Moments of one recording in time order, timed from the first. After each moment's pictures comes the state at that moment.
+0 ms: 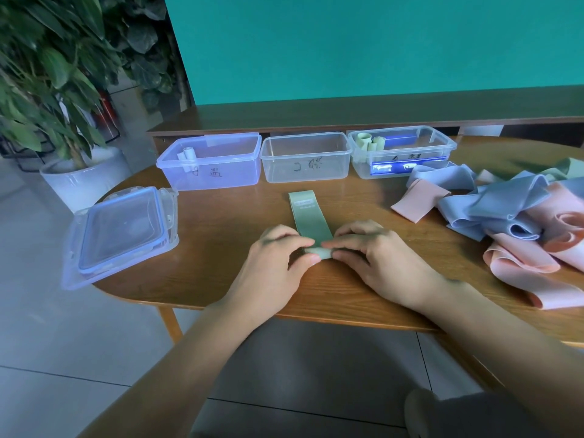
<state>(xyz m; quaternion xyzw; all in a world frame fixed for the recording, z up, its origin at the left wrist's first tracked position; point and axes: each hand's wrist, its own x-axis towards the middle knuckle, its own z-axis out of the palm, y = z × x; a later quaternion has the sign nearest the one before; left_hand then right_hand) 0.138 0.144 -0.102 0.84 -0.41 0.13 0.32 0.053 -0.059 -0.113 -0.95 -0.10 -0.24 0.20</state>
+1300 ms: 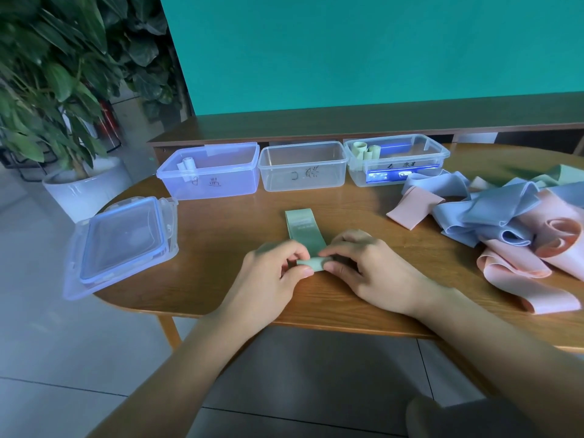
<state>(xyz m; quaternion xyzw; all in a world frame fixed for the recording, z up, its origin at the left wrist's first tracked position) 0.133 0.151 -0.099 0.85 -0.39 0.08 0.33 0.053 -0.056 -0.108 -0.95 -0.10 -0.18 0.22</state>
